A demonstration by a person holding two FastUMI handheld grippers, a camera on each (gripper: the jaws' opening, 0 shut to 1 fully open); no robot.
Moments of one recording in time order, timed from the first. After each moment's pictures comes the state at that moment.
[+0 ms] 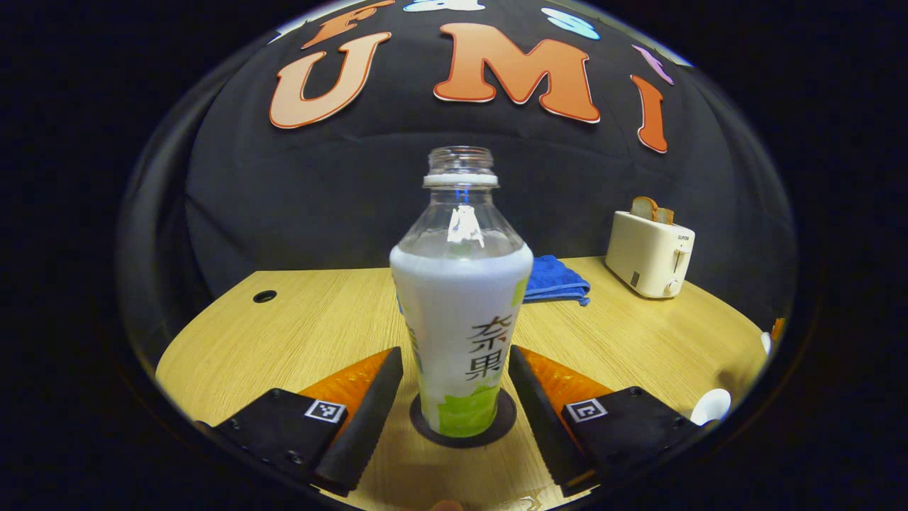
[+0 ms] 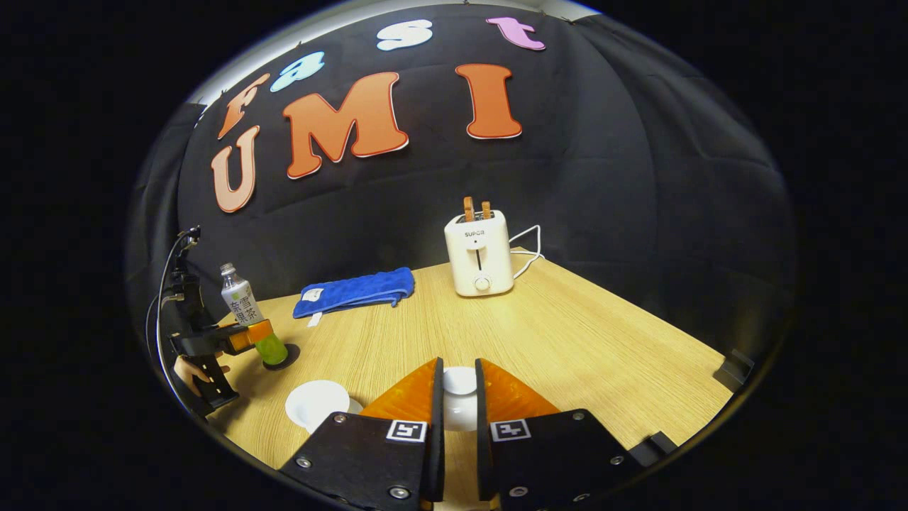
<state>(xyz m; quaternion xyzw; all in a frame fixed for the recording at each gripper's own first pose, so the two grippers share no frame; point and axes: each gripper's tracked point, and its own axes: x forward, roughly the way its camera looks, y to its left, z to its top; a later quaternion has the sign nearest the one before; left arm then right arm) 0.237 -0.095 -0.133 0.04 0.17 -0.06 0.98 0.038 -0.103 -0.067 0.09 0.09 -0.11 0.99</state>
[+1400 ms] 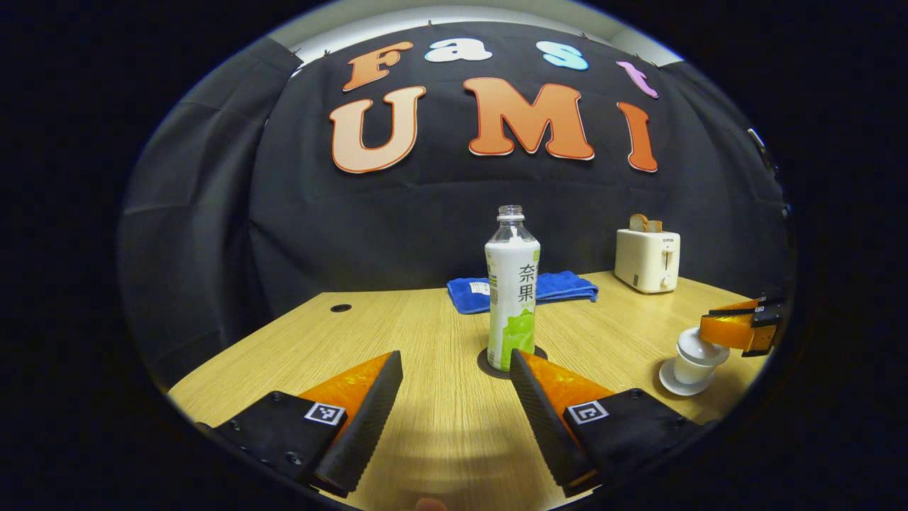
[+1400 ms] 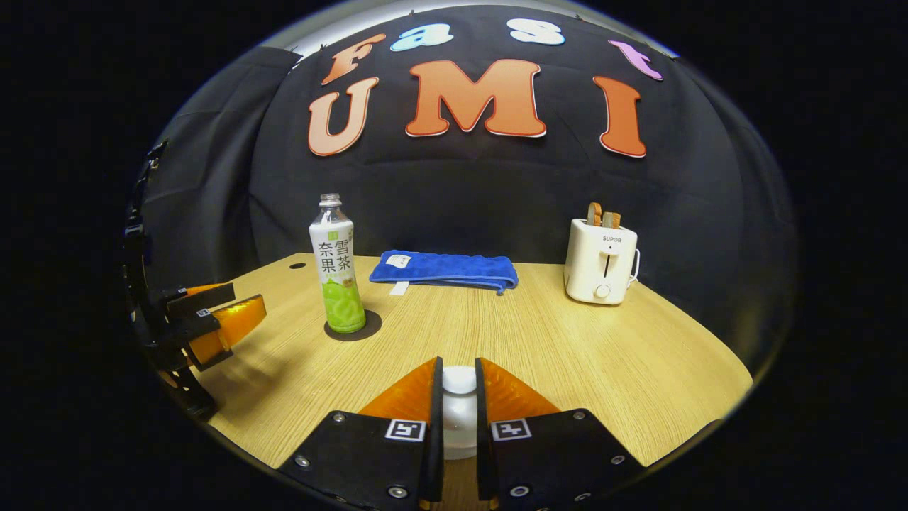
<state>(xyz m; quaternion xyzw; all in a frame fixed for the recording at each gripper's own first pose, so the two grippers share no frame) 0.106 -0.031 -0.108 0.06 0.08 -0.01 1.00 0.084 0.051 -0.094 -0.03 0.09 0.01 1.00</state>
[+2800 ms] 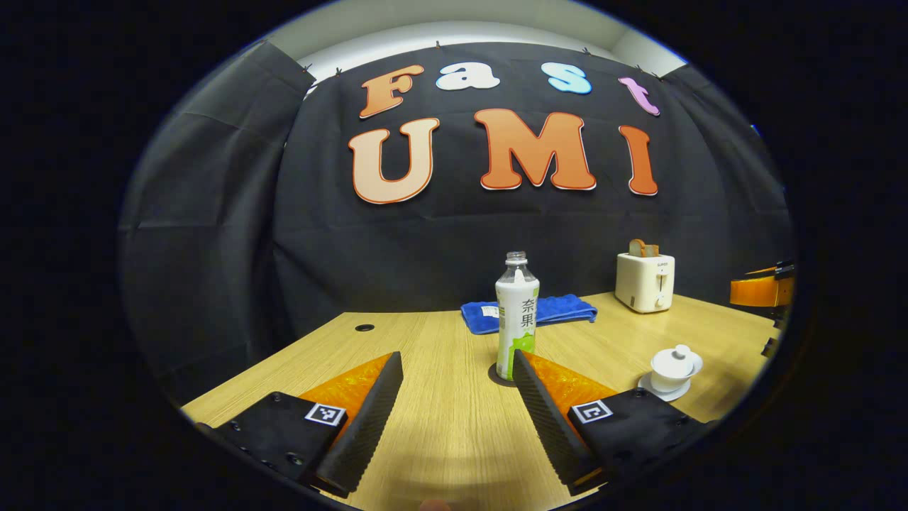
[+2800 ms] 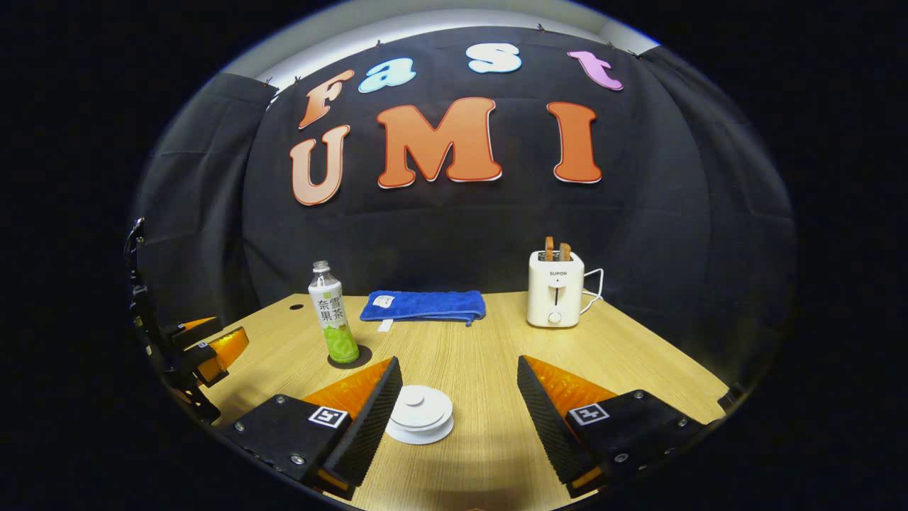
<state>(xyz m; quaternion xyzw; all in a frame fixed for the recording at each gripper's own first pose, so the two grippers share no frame) 0.050 -0.023 -0.054 0.05 0.03 0.01 1.00 0.008 -0.011 -0.012 0.02 0.02 -0.01 1.00</state>
